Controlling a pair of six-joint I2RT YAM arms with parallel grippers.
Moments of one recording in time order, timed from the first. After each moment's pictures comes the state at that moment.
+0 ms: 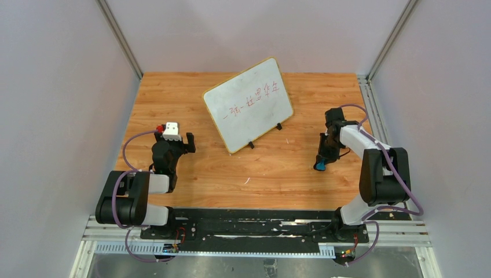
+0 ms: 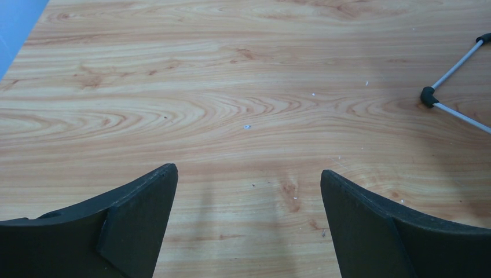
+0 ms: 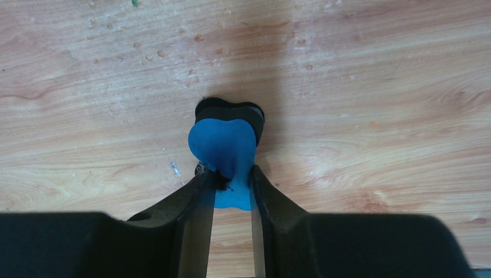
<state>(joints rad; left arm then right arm) -0.03 1.37 0.18 1.05 -0.01 0.02 0.07 1.59 0.95 -0.72 0.02 0.30</state>
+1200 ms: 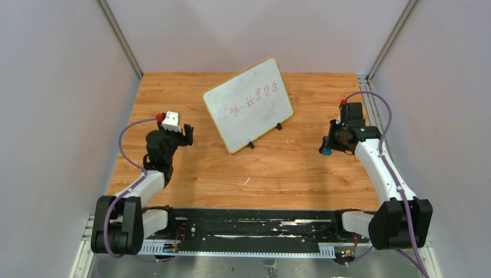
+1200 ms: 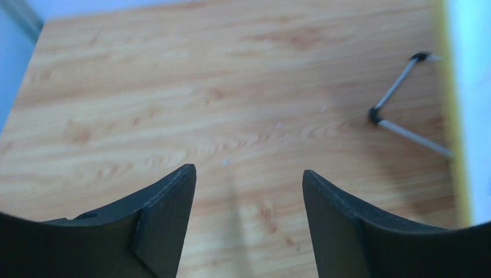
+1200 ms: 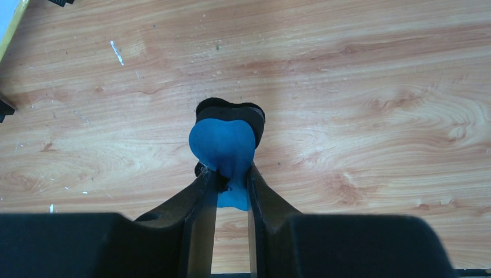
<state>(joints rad) -0.03 1.18 0.28 0.76 0.09 0.06 0.07 1.21 0.99 -0.75 0.03 0.27</state>
